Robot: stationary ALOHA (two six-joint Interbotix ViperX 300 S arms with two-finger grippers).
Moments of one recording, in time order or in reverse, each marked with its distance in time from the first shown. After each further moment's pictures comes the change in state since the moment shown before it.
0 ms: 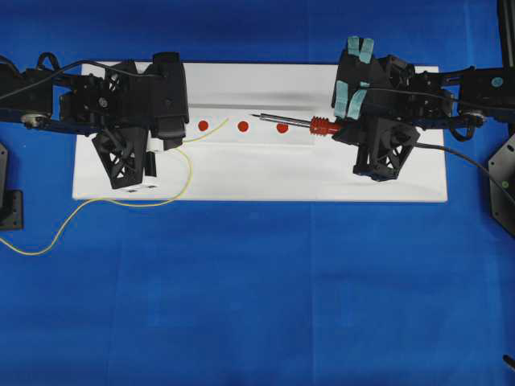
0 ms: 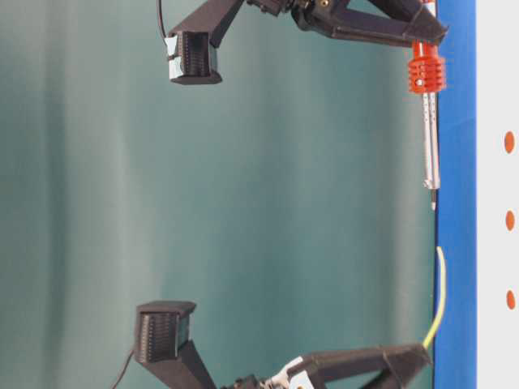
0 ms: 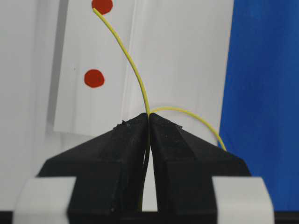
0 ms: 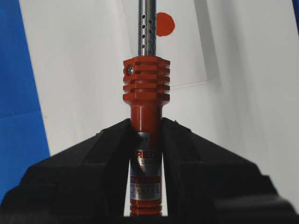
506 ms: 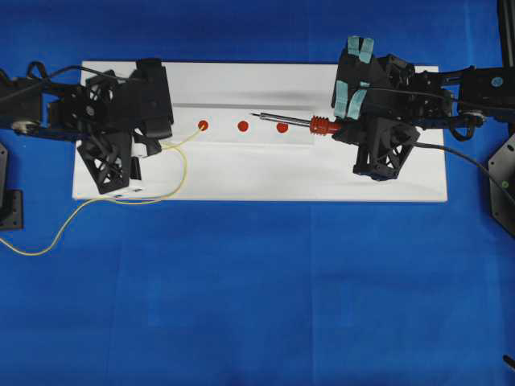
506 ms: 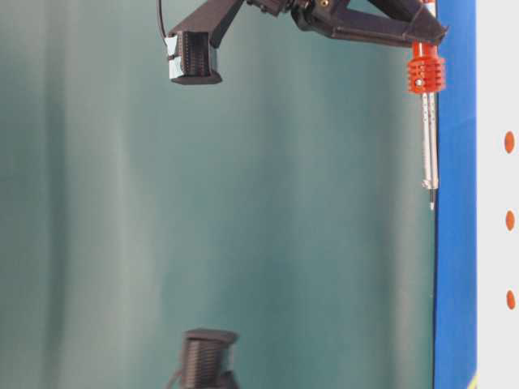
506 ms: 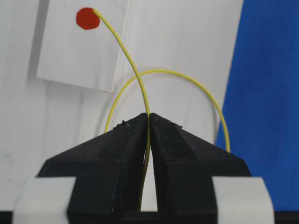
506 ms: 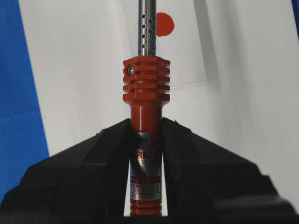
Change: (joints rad) left arm 0.005 0.000 0.103 -0.002 -0.038 -0.078; right arm -0.002 0.002 0.002 -0.006 -0.002 0.000
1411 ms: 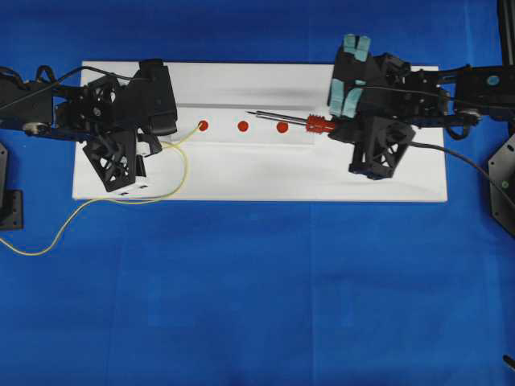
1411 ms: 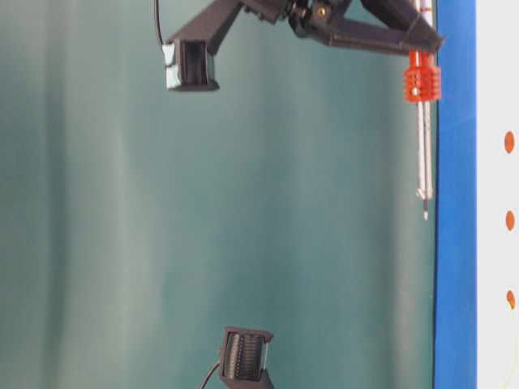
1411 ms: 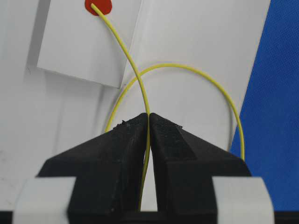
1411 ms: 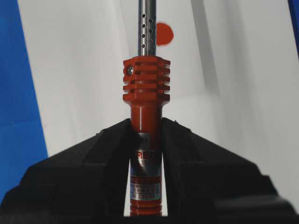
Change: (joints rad) left arm 0.023 0.041 0.026 0.002 -0.049 -0.029; right arm 0.000 0.034 -0.038 0.000 0.008 0.003
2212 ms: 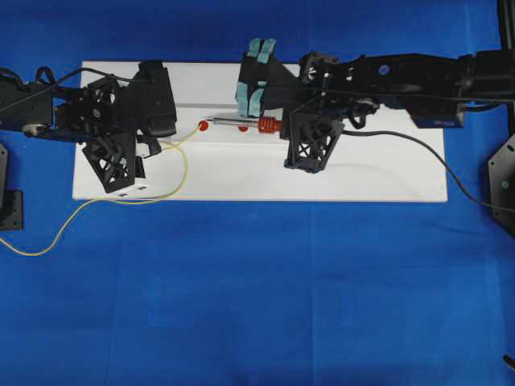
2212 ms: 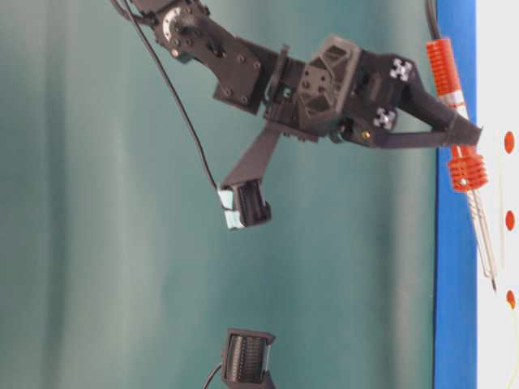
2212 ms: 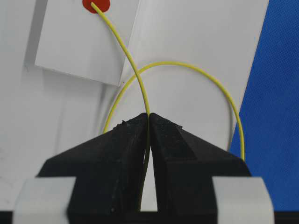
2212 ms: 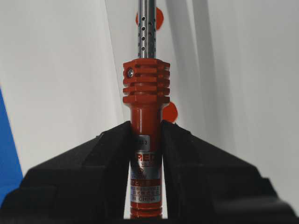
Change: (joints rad) left arm -0.003 0.000 0.008 0.000 -0.002 0.000; right arm 0.006 0.327 -0.331 -0.029 0.196 -0.009
